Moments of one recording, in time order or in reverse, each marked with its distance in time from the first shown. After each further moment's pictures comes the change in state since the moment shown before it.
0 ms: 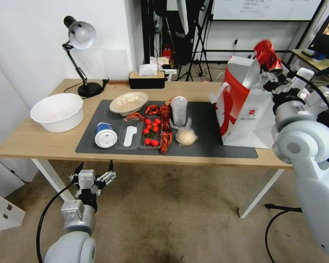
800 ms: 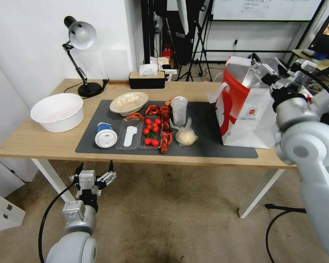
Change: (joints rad) left arm -0.003 -0.004 0.002 0.007 0.010 -0.007 0.000; right arm -0.173 -0.045 0.019 0.152 0.016 0.288 -0.404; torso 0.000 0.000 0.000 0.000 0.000
